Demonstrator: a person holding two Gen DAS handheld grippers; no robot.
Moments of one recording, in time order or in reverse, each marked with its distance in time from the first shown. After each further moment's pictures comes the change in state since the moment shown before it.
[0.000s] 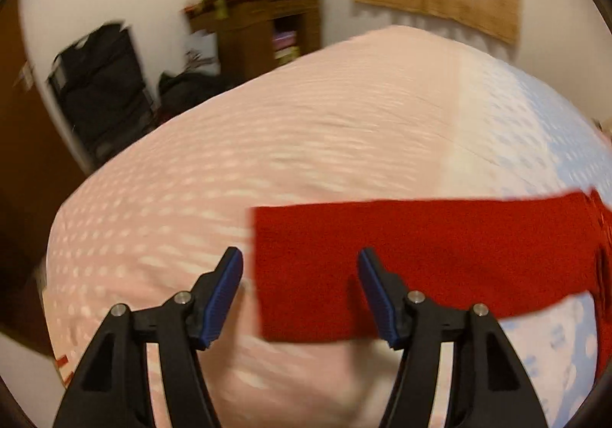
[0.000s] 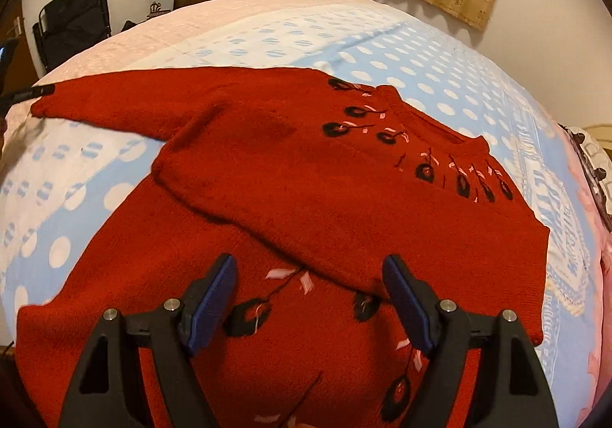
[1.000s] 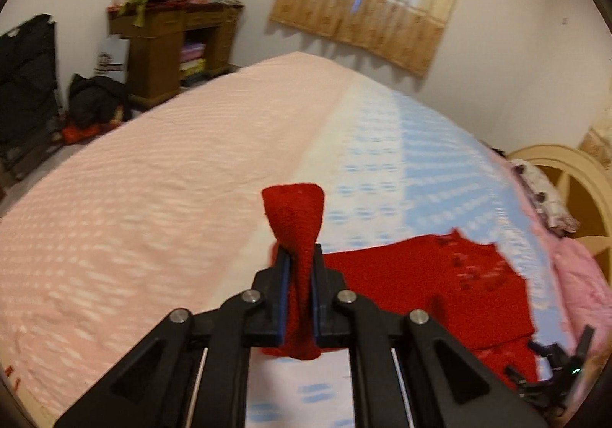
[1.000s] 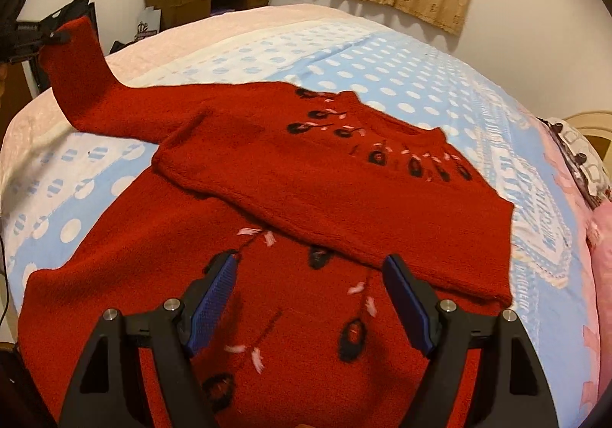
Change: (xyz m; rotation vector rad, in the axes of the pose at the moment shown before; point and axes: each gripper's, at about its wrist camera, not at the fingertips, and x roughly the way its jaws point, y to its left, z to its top) left arm -0.092 -0.092 0.056 0.000 -0.021 -0.477; right arm -0.045 -0.028 -0.029 0.064 -0.070 -0.048
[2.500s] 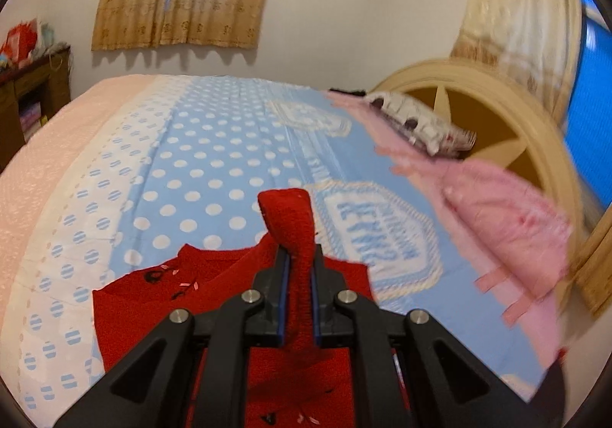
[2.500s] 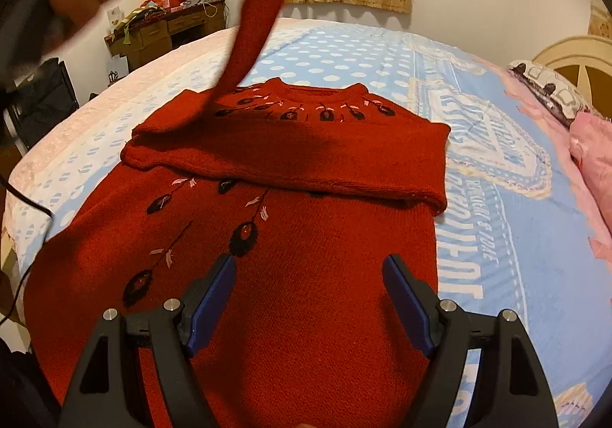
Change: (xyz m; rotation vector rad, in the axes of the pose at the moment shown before) left arm 0.058 -0.357 -0.038 0.398 0.045 -0.329; right arm -0.029 -0.081 -0.078 0.227 -0.049 0.029
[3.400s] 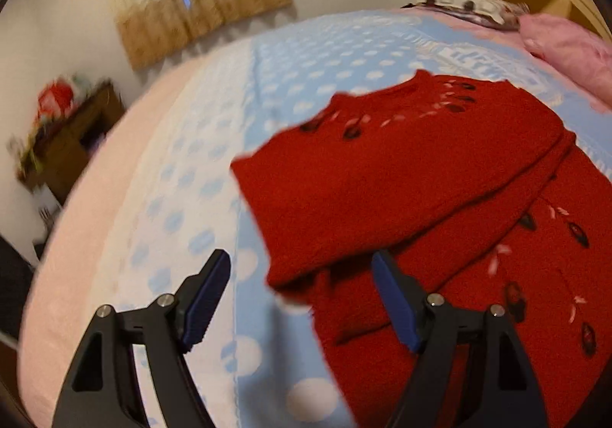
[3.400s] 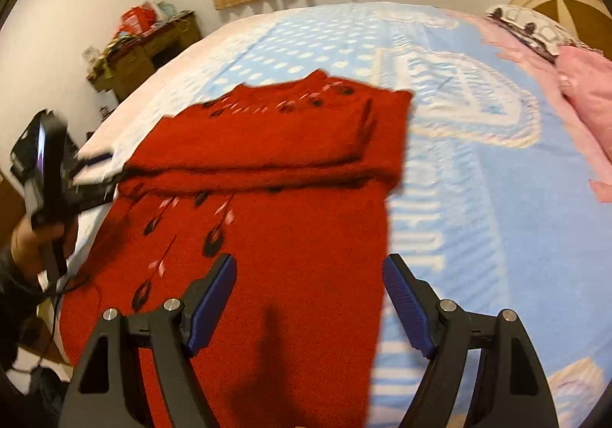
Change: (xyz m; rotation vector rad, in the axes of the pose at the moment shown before) left arm -0.001 0.123 -0.146 0.251 0.168 0.358; right arm -0.024 -0.066 0.022 0.210 0.056 0.038
